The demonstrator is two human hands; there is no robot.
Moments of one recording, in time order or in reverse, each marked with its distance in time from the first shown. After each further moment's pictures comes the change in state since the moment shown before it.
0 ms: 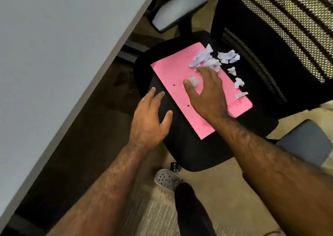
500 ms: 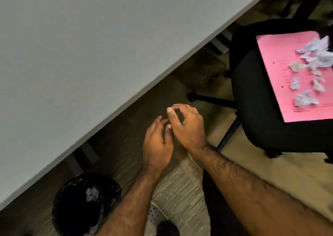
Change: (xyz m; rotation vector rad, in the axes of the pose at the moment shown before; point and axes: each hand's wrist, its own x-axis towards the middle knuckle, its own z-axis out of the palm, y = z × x) left_hand -0.268 -0.131 -0.052 -0.216 0.296 -0.622; right_hand -0.256 -0.157 0.160 0.251 -0.485 -0.182
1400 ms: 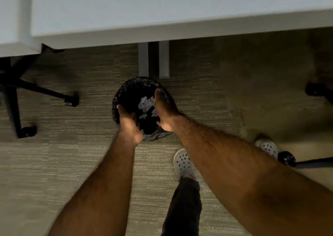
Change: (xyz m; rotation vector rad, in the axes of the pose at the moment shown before) left_hand -0.162 -0.398 -0.133 -1.406 0.607 -1.153; right_hand -0.223 -0.046 0.409 0.244 -1.131 0.876
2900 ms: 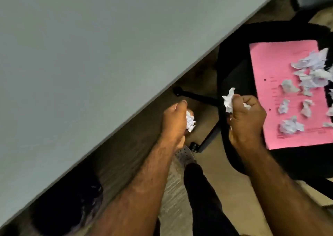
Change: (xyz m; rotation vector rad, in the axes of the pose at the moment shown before) left_hand -0.298 -0.237 0.536 0.836 -0.559 0.096; right_hand -0.375 -0.041 -0.551 0.659 1.313 -0.656
